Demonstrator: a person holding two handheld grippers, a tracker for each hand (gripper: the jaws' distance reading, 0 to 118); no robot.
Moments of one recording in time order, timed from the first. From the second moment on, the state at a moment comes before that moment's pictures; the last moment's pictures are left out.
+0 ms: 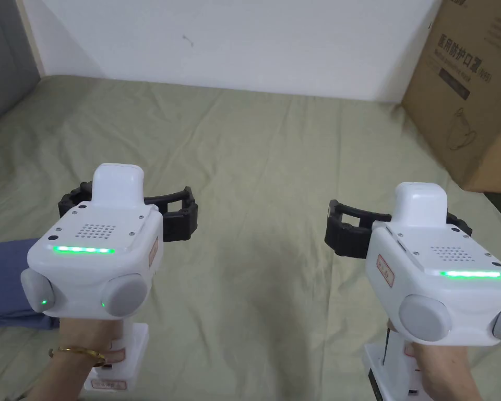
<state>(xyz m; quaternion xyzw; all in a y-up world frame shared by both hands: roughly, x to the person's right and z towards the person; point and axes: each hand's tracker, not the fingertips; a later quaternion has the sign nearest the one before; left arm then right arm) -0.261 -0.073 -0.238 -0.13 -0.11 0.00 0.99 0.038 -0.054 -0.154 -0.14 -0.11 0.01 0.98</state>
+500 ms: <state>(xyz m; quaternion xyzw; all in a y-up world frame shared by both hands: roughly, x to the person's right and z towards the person) -0.246 -0.109 -0.219 -0.26 -0.09 -0.01 0.96 0.040 -0.044 -0.155 -0.37 -0.21 -0.14 0.90</state>
